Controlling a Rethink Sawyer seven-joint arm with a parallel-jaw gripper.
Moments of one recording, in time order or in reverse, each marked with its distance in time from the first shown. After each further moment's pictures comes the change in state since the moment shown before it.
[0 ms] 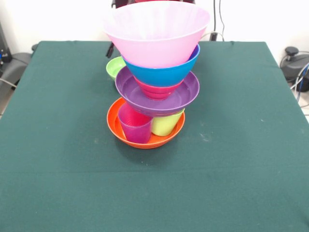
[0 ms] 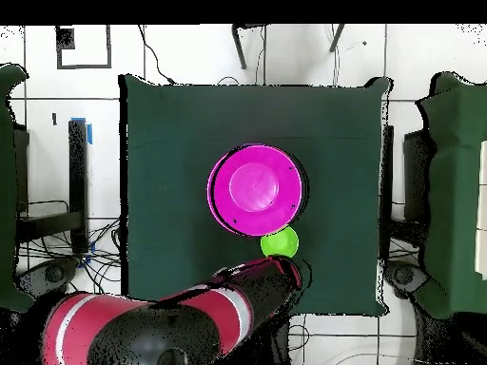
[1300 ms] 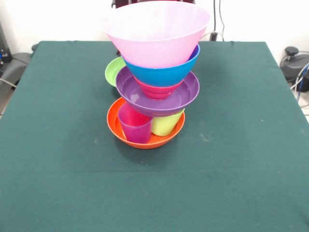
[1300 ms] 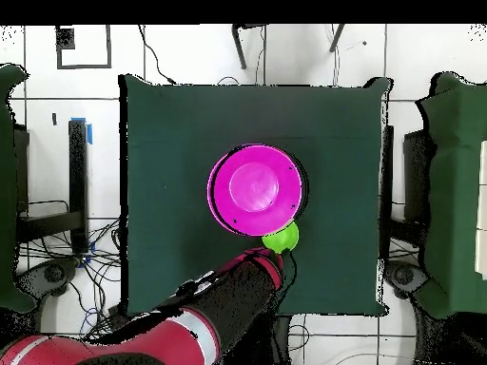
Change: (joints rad) arm 0.096 -0.128 -0.022 0.000 -0.003 0.012 0.000
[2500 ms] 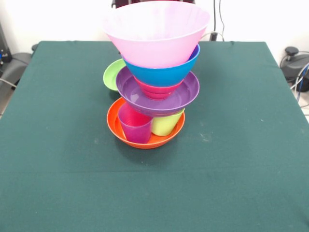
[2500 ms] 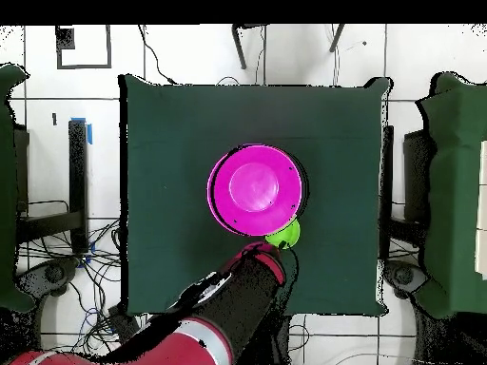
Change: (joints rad) arm -0.042 -0.086 0.065 0.001 -0.032 0.040 0.000
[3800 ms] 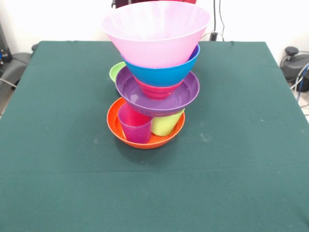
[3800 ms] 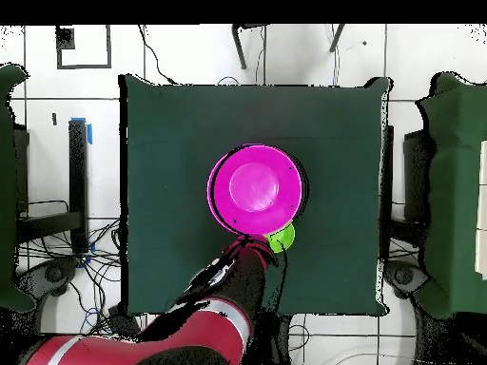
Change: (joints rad) arm -0.065 -0.010 0.166 -0.001 -0.055 0.001 0.000
